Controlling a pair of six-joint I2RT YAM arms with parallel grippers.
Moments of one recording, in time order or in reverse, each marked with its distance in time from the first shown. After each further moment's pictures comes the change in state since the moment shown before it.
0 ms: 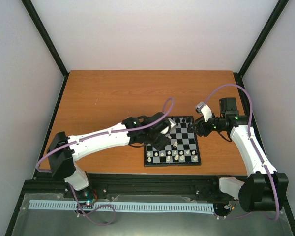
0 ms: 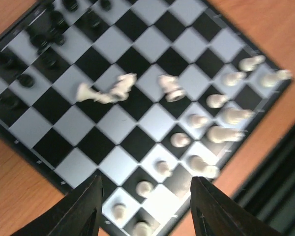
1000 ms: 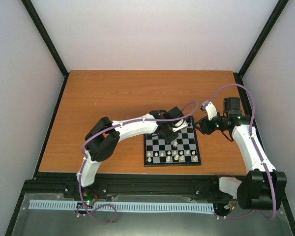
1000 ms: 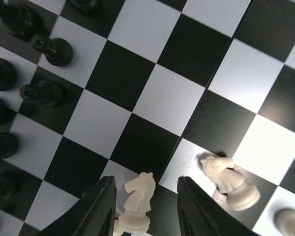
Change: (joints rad) left arm 0.086 0.491 0.297 0.043 0.022 0.354; right arm -0.064 0.015 -0.008 0.036 0.090 0.036
